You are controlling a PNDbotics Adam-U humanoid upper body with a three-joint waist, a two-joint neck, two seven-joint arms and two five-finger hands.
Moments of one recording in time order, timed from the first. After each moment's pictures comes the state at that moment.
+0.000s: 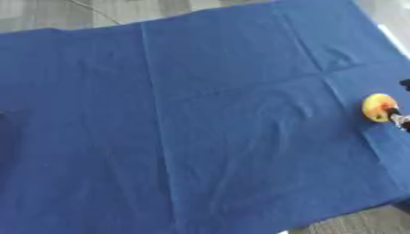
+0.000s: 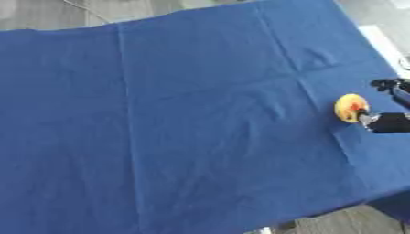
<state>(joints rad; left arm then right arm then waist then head) -0.31 0.62 -0.02 -1.98 0.18 0.31 0.63 -0.04 -1.00 -0.19 -1.70 0.48 0.31 0.32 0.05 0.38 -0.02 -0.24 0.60</state>
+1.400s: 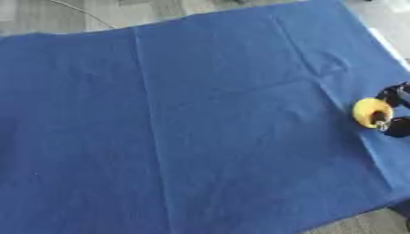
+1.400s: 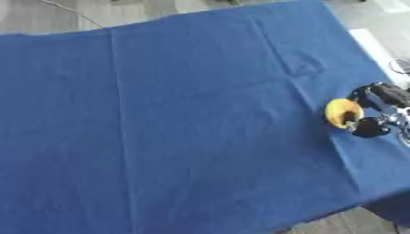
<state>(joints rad) -0.32 0.60 -0.02 -1.98 0.19 0.33 0.65 -0.07 -0.98 -0.13 -1.77 0.45 0.35 0.20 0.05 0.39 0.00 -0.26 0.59</state>
